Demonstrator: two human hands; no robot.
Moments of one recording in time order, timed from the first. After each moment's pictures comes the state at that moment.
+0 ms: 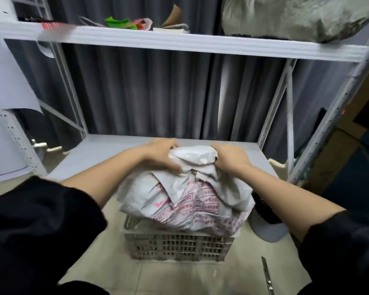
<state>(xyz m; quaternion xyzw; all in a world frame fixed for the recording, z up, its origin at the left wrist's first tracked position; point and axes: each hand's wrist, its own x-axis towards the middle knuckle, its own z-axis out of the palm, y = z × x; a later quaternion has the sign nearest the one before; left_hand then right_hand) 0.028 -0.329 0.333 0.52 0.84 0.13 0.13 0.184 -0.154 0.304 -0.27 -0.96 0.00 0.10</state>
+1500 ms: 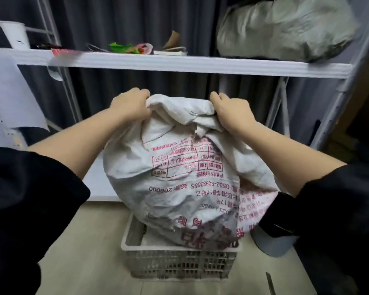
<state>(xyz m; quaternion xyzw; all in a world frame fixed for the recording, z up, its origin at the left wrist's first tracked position) -0.013 -0.345 0.461 0.41 0.88 0.16 -0.15 0.156 -0.140 0.435 -0.18 -0.91 -0.23 0.29</state>
